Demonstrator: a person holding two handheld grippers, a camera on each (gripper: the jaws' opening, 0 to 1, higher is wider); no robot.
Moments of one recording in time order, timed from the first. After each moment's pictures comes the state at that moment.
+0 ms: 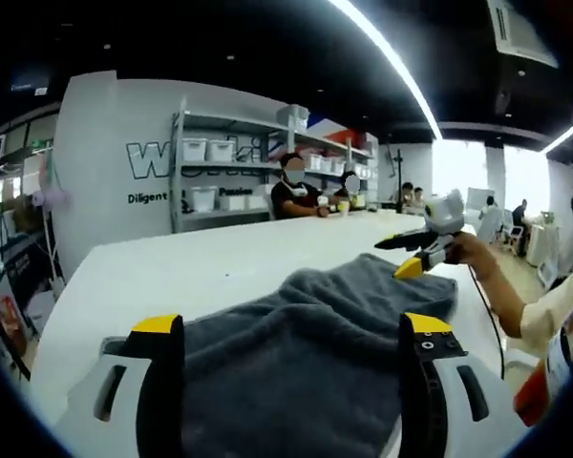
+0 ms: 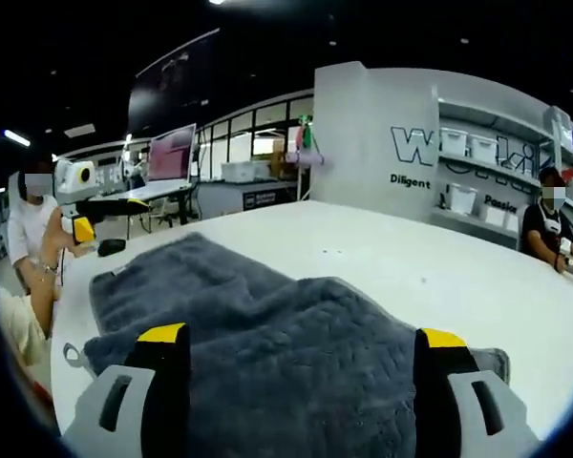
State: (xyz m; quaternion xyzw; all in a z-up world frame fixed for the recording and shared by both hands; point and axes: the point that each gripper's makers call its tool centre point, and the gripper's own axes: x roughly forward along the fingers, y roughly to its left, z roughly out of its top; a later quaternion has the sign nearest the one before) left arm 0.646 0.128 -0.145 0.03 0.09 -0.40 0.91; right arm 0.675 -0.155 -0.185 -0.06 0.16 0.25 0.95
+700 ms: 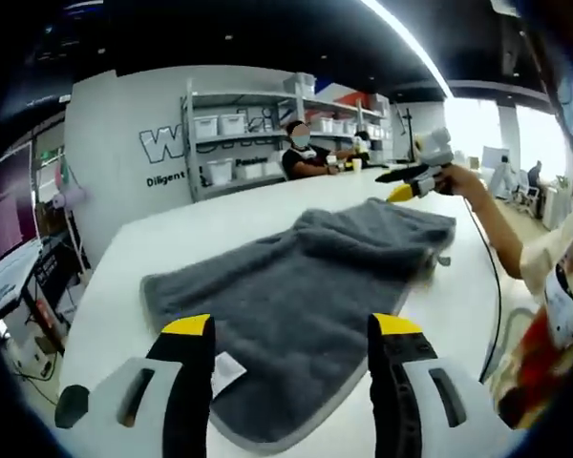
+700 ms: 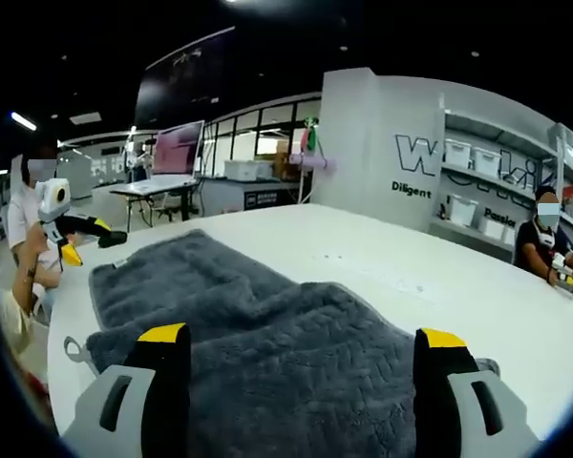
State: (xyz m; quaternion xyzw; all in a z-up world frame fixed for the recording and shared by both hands) left arm 0.582 0.188 -0.207 0.11 0.15 -0.35 0.92; right arm 0.667 -0.152 -0.182 -0.09 0.15 0.25 0.95
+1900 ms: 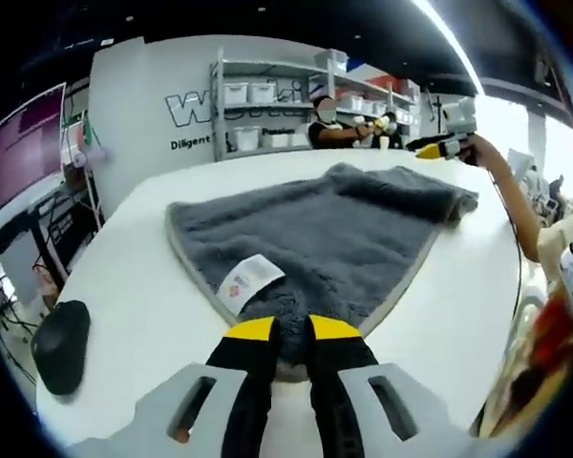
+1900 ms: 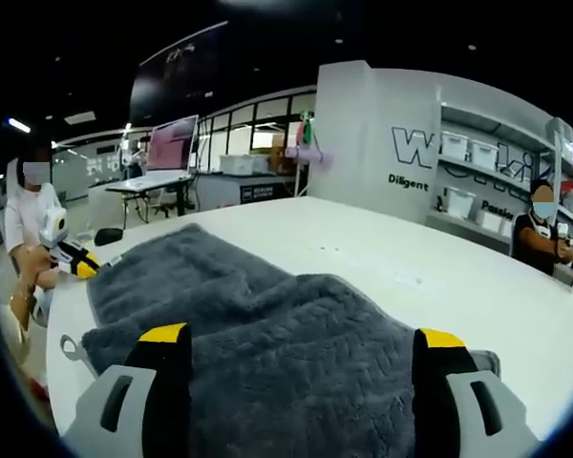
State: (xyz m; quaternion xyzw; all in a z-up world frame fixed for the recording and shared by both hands) left arm 0.576 0.240 -0.268 0.10 0.21 -0.31 0.92; right arm 0.669 -0.156 -0.187 -0.09 0.17 0.24 0.95
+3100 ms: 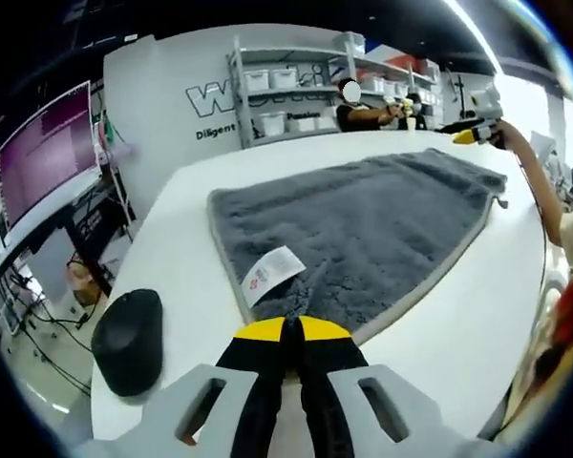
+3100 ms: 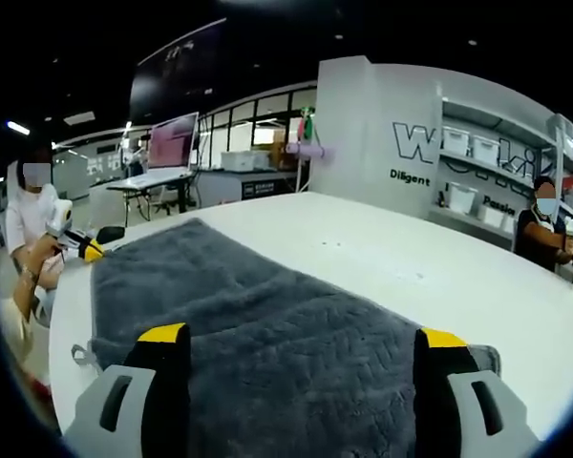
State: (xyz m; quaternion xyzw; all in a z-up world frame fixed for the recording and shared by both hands) left arm 0.596 0.319 -0.262 0.13 0.24 -0.23 0.93; right arm 0.670 -0.156 -0.186 -0.08 0.18 0.24 0.95
